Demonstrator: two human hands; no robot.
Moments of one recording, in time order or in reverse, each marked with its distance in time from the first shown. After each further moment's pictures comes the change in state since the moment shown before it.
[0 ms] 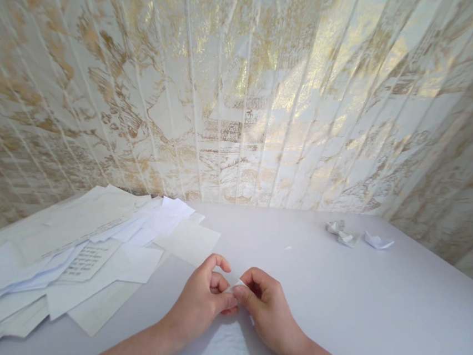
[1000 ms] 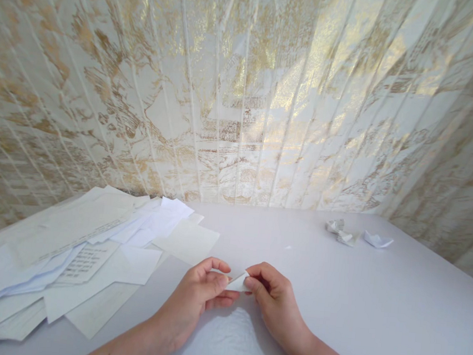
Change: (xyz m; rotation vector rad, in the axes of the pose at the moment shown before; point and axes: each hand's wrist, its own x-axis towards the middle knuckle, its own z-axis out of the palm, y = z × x) left_hand -0.001 0.004 -0.009 -0.242 0.028 -0.153; right_hand 0.002 -0.001 -0.014 -0.083 0.107 -0.114
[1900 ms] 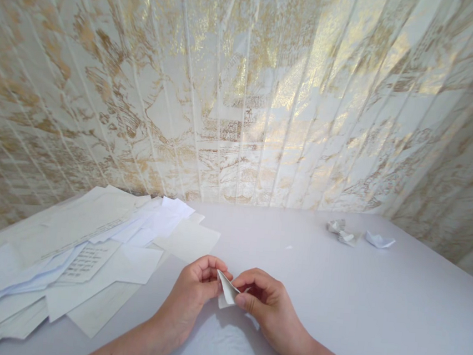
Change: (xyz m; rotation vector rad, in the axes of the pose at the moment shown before) left_hand 0.003 -0.001 -0.001 0.076 0.060 0.135; right_hand -0.005 -0.009 0.005 0.138 -0.139 0.021
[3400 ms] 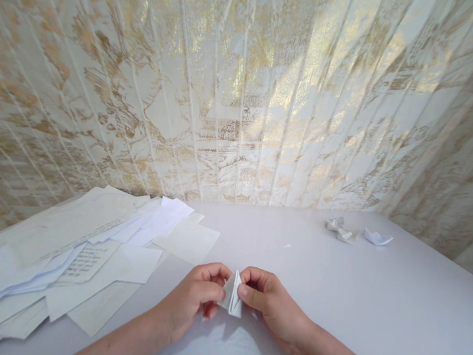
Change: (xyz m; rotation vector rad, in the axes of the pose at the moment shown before) left_hand 0.000 0.006 -0.005 0.124 -0.228 -0.140; right_hand 0.004 -0.004 0.000 0.368 -0.110 0.303
